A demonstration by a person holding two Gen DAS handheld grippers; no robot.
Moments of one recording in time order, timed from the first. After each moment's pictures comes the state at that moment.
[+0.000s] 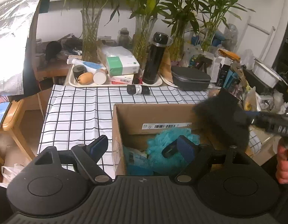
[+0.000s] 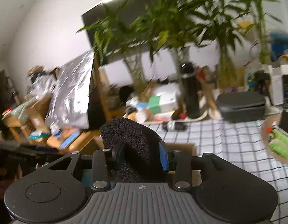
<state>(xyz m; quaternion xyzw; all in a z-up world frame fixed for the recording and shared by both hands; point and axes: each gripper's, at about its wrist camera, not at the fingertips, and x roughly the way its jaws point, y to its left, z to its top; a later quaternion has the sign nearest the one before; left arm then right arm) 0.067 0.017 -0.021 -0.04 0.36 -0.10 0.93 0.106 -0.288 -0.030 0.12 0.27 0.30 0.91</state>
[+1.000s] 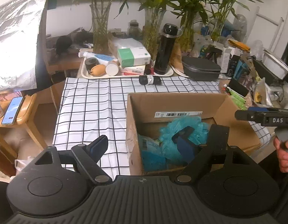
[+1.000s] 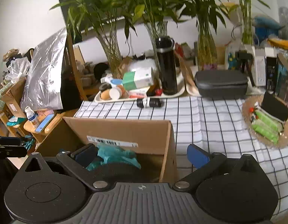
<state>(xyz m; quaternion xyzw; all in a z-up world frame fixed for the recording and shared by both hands) 0.055 0.022 -0.014 -0.02 0.39 -0.06 0.92 0.129 -0.286 -0.051 0.09 0.35 0.22 0.91</state>
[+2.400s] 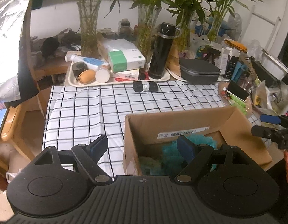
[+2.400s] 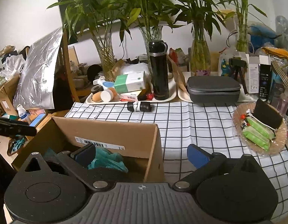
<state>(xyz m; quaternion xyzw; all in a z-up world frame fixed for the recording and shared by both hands) 0.118 0.025 -0.031 -0.02 0.39 -0.10 0.92 0.130 -0.290 -0.052 0.07 0.32 0.20 0.92</state>
